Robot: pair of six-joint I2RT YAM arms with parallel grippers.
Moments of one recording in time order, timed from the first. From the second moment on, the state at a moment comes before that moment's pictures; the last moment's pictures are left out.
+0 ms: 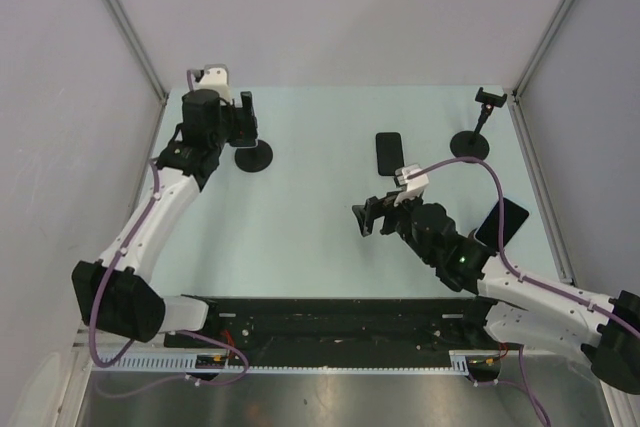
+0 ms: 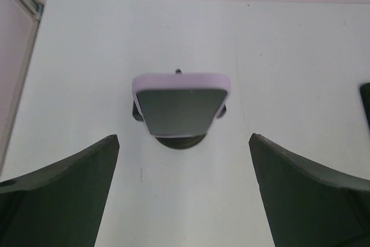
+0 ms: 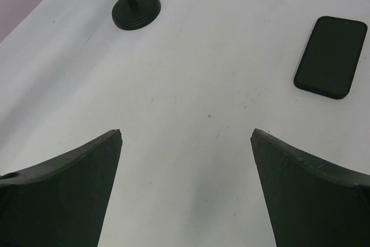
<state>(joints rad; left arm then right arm) -0.25 1.28 1.20 -0.30 -0.20 -0.14 0.92 0.92 0.57 0.15 0.37 0.29</state>
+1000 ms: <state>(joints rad) -0.22 1.55 1.35 -0.25 -0.16 -0.01 0.87 0.92 0.51 0.25 0.32 0.31</state>
